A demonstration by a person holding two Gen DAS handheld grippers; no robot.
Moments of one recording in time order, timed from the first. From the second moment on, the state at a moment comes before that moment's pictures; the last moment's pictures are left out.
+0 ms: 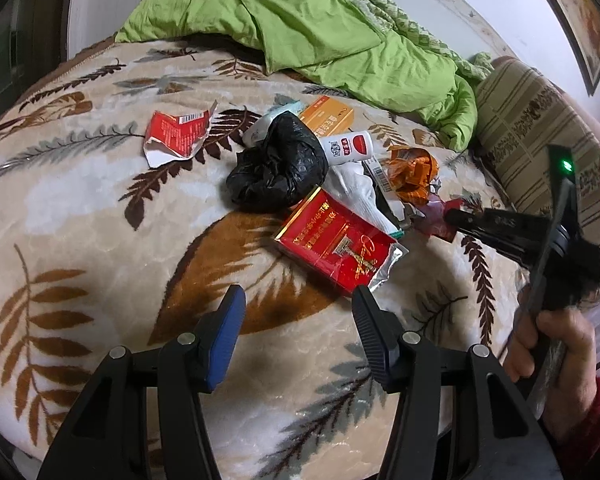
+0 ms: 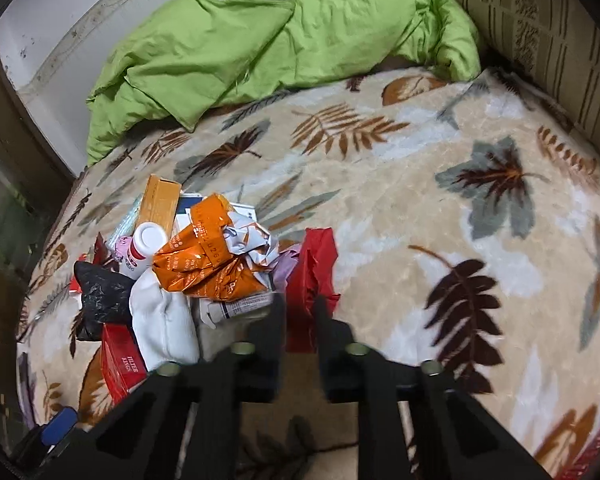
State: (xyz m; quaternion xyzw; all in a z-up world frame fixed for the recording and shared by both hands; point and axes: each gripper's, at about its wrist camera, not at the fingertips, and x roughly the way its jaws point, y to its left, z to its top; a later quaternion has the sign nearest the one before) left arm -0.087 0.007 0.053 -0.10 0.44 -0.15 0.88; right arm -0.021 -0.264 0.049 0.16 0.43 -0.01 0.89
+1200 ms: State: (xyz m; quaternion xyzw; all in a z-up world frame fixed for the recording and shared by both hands) left arm -0.037 -0.032 0.029 -0.10 0.49 -0.13 0.86; right arm -0.123 -0.260 0.101 0.17 0.28 0.03 0.94
